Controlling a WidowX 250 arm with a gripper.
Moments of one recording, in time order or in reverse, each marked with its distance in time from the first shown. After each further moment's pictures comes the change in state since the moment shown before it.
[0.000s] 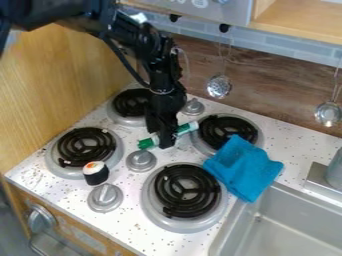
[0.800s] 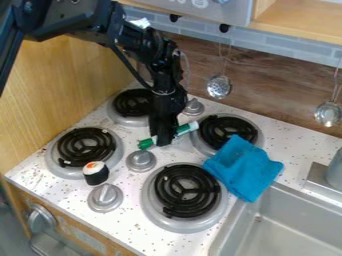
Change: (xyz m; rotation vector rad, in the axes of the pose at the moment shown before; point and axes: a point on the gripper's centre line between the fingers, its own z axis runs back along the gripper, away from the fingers) arm 0.003 0.001 -0.009 -0.033 0.038 0.011
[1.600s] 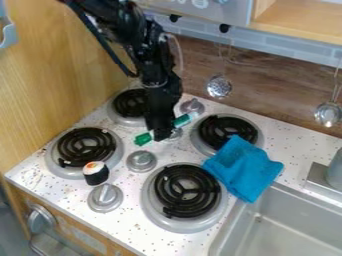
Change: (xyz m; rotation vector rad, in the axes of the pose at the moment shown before) arm -0.026 -0.028 0.044 0.032 -0.144 0.050
